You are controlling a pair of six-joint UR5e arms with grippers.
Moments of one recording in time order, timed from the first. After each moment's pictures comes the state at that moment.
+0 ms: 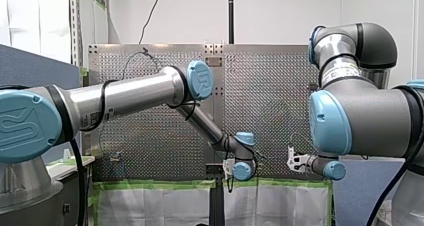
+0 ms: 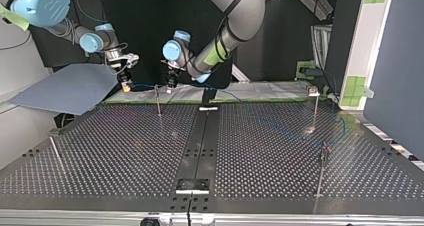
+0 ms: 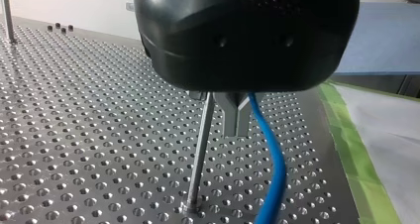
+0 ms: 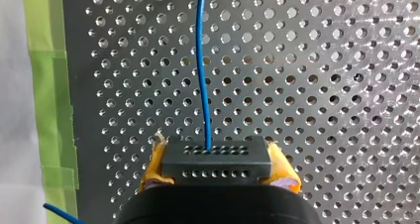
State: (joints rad) left arm -0.78 -2.88 -0.93 -2.56 -1.98 -1.76; right arm 1.56 -0.56 1.71 -1.06 0.96 1.57
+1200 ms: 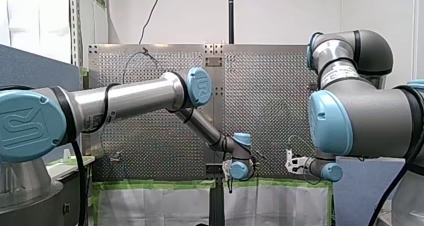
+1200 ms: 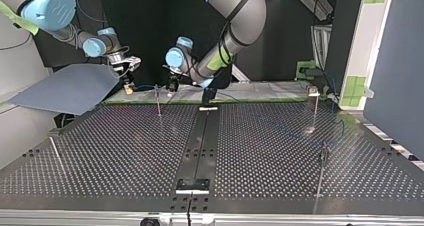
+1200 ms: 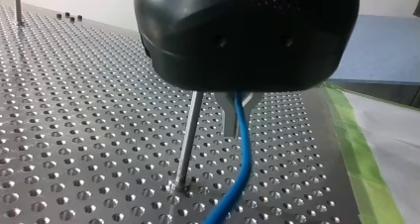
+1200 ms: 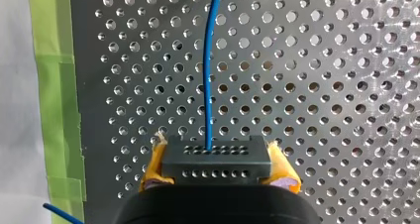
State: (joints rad) left arm -0.74 -2.92 -0.86 -2.60 -1.90 -1.83; right arm 1.58 -0.51 1.64 -1.02 0.97 1.57
